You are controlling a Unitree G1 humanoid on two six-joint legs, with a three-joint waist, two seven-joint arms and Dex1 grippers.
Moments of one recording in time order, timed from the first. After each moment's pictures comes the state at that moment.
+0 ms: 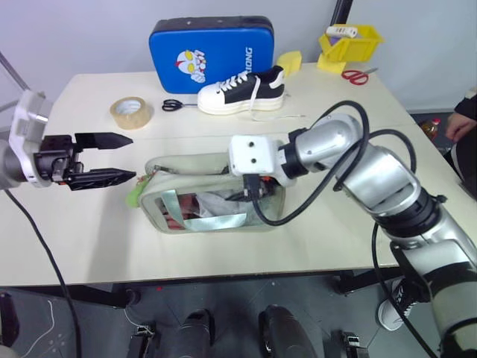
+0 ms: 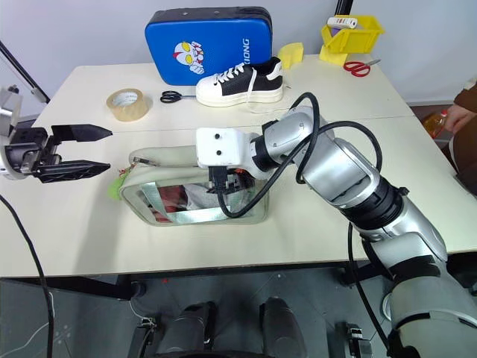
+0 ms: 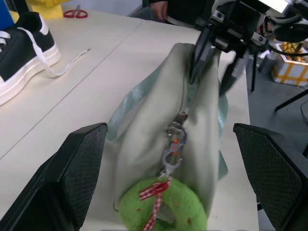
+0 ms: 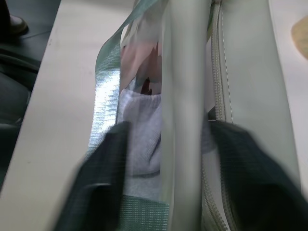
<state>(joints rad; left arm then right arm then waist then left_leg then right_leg) -0.56 1.06 0.26 0.17 -0.67 0.54 -1.51 -1.08 -0.64 0.51 -0.32 0.18 0.82 1.15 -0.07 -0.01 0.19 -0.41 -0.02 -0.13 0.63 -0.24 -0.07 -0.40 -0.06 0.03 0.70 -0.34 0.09</state>
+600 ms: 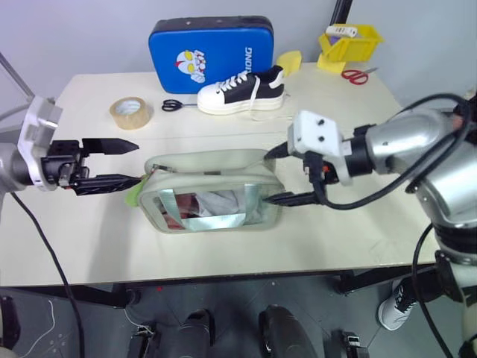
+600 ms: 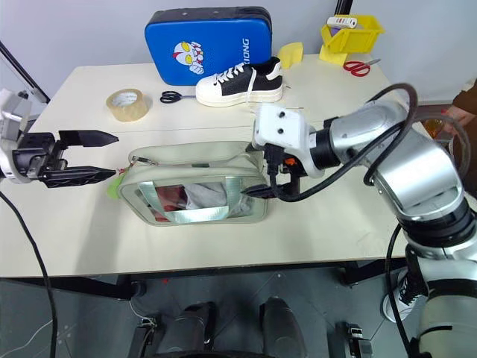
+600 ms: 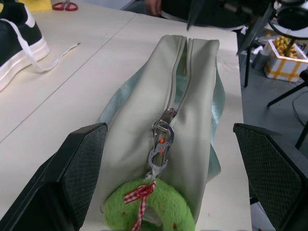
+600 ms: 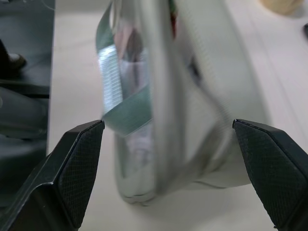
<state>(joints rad) -0.55 1.05 0.25 0.14 -0.68 0.56 -1.51 -0.90 -0.86 0.22 -0.50 0.39 1.02 1.14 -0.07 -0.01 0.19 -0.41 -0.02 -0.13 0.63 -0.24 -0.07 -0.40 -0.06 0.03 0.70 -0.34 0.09</state>
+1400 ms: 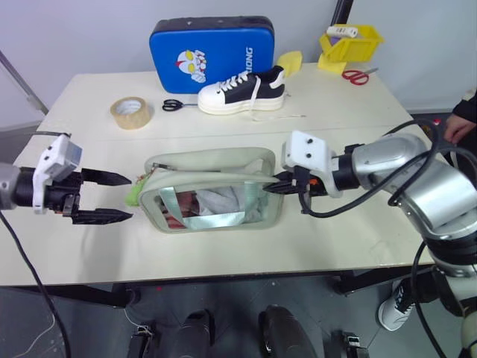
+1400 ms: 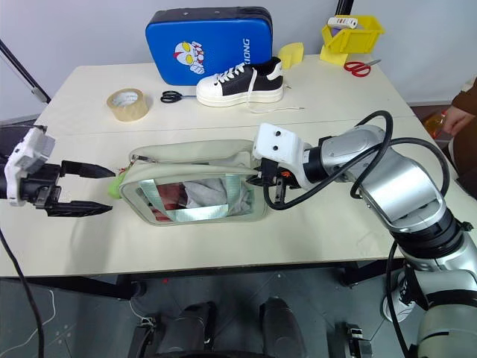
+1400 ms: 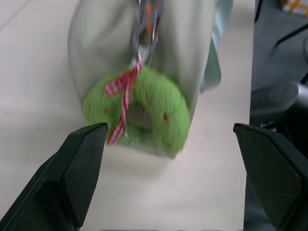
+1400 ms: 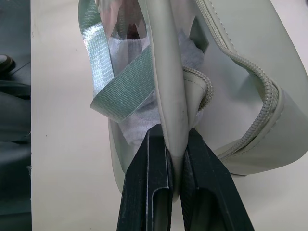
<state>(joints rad) -0.40 1.14 0.16 0.15 -0.46 0.37 -1.57 -0.84 -0.85 0.28 -0.47 0.37 0.99 1.04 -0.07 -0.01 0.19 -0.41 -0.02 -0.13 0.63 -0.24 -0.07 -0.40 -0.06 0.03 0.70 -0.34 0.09</state>
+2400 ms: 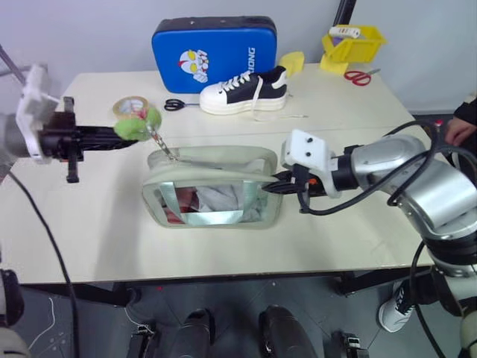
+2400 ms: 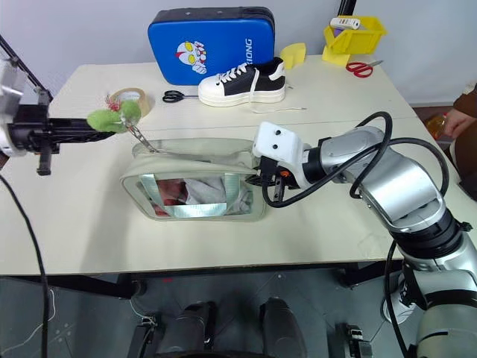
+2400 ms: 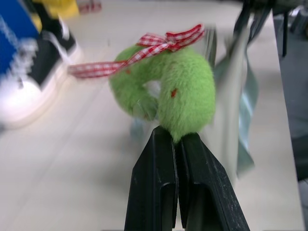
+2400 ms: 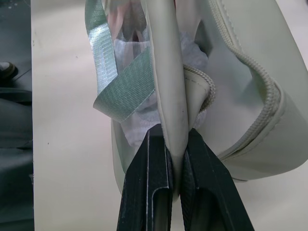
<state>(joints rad) -0.74 1.00 0.15 0.19 -0.53 0.47 -1.50 -0.84 -0.83 0.27 -0.48 0.40 1.02 1.00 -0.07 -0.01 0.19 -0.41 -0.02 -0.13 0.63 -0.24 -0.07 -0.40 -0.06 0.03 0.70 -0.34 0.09</state>
